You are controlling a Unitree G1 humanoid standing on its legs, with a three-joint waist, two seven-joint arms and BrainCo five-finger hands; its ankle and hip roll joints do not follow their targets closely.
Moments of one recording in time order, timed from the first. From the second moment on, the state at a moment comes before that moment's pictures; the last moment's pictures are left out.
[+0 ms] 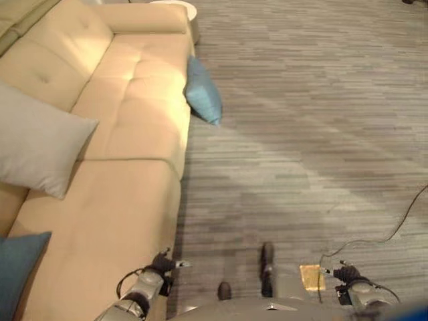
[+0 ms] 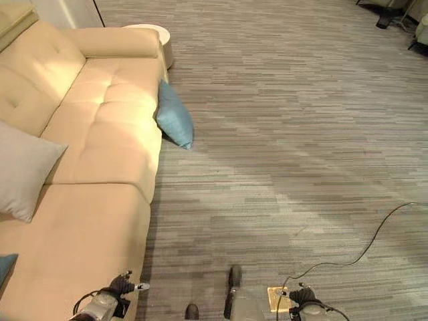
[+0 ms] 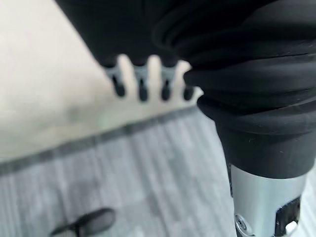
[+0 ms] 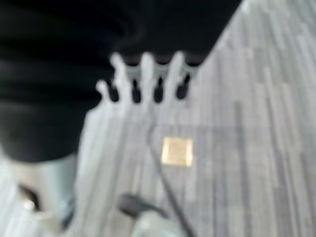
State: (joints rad) left arm -0.08 0.27 -0.27 1.20 -0.07 -0.03 0.11; right arm -0.08 -0.31 0.13 1.29 0.06 -0.02 -0.14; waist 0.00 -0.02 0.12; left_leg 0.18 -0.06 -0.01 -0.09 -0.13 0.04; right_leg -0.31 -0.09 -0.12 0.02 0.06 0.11
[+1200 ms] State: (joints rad) left arm -0.07 0.23 -0.30 1.21 -0.07 -0.01 0.12; right arm -0.05 -0.31 0.16 1.30 0.09 -0.02 -0.15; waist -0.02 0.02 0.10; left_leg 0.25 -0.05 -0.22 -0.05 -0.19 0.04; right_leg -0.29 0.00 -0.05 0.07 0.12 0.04
